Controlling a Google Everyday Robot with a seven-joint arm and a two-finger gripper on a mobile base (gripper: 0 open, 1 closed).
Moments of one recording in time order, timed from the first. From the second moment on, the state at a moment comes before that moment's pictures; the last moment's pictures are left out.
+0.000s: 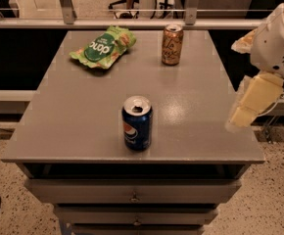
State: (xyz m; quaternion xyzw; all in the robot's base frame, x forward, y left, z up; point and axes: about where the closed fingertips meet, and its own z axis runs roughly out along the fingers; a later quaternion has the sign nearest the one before) arm 0.440 -0.182 0.971 -0.59 0.78 0.01 0.22
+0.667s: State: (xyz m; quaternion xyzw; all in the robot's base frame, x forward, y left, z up) arm 0.446 -0.113 0.930 -0.57 0.75 0.11 0.30
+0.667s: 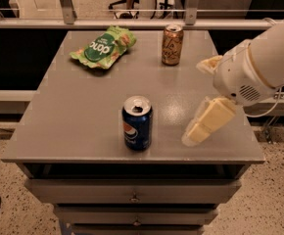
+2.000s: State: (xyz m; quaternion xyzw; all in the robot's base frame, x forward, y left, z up) arm 0.497 -0.020 0.868 -0.53 0.71 0.23 0.41
